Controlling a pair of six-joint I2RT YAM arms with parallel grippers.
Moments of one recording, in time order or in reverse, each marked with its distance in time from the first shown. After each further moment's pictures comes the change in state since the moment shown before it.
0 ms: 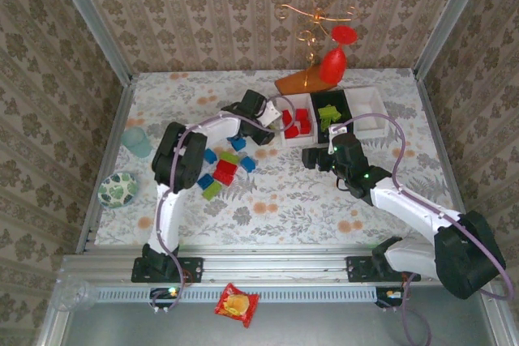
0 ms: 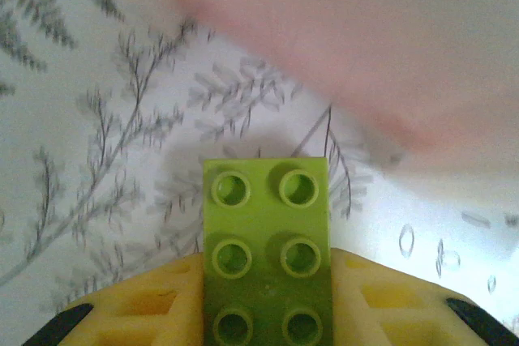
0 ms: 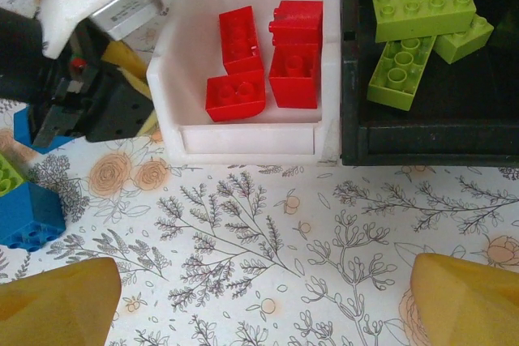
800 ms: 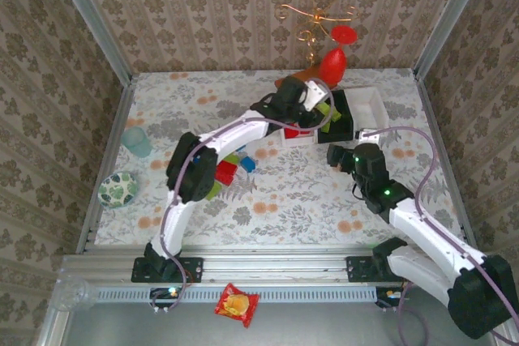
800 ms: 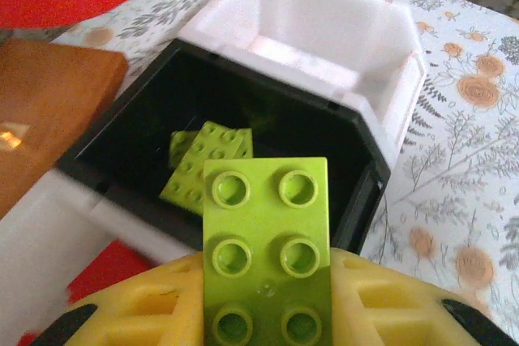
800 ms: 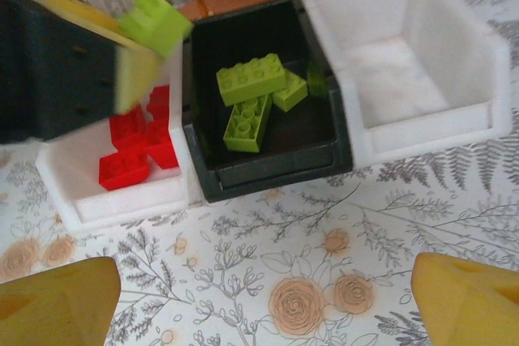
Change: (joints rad) left arm -0.245 0.065 0.366 0.124 0.047 -0.218; right arm -0.082 -0.301 -0.119 -0.062 0.226 0.054
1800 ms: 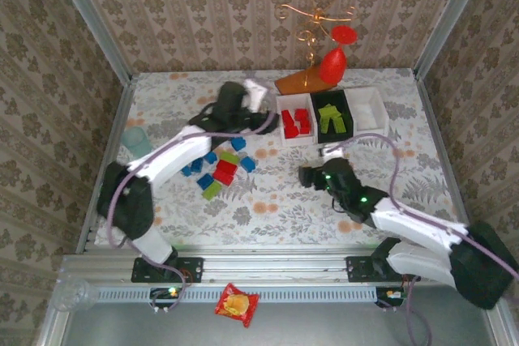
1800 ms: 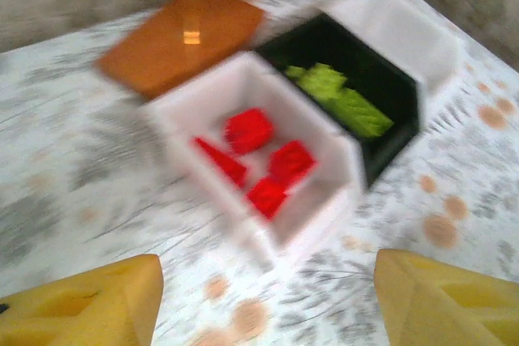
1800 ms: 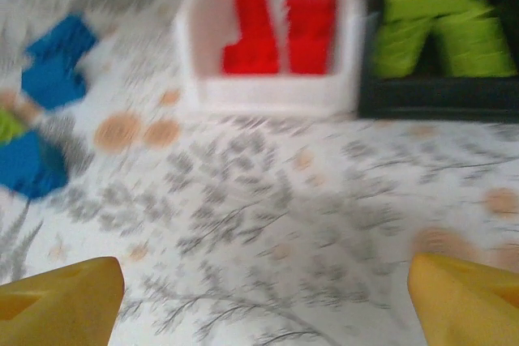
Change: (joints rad) left arm 0.220 -0.697 -0.752 0.102 -0.020 -0.230; right arm 0.333 0.249 -0.021 0.144 -0.005 -0.036
